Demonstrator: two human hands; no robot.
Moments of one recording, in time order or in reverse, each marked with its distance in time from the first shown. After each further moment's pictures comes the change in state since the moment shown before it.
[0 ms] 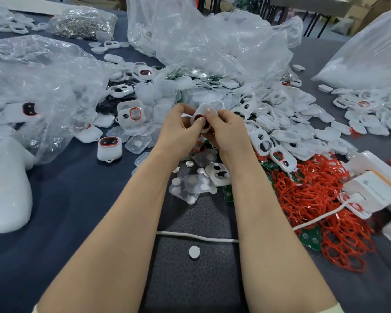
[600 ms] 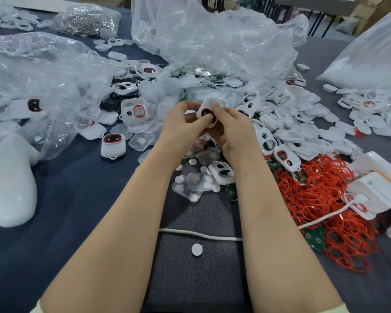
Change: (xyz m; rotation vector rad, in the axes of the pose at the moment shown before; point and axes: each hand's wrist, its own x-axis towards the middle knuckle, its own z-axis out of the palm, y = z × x) left_hand -0.005 0.009 -0.002 -0.145 -0.041 -0.053; right_hand 0.001 -0.001 -0.005 0.264 -0.067 0.068
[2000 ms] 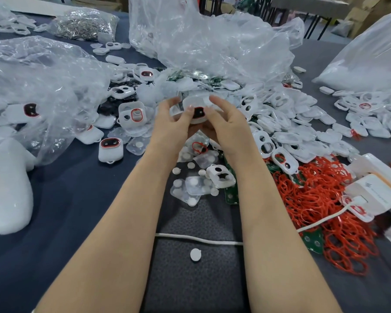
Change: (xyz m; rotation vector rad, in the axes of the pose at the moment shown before) left_hand 0.008 0.000 -0.004 -0.243 0.125 -0.009; right_hand 0.000 -0.003 -0.003 -0.330 -0.075 -0.156
